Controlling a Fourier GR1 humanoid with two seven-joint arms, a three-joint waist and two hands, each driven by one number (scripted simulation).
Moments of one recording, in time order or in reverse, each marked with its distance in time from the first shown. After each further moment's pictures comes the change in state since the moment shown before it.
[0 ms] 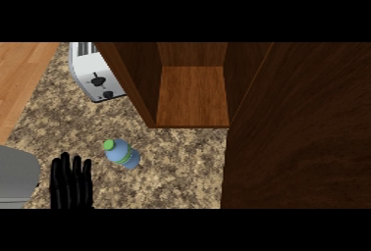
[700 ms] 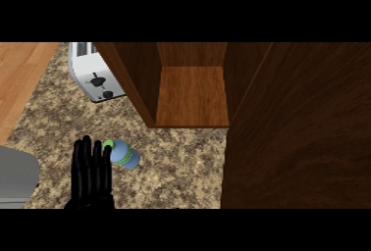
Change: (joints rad) left arm -0.157 -0.064 -0.077 -0.014 -0.199 0.060 0.265; right arm -0.095 0.013 -0.033 -0.023 -0.033 -0.034 0.119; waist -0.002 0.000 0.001
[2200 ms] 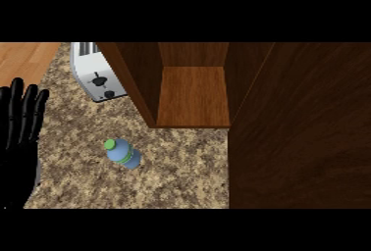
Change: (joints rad) left arm -0.239 0.112 0.654 0.009 0.122 -0.849 -0.176; right arm -0.439 -0.078 -0.223 0.200 0.185 -0.120 -0.070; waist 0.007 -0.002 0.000
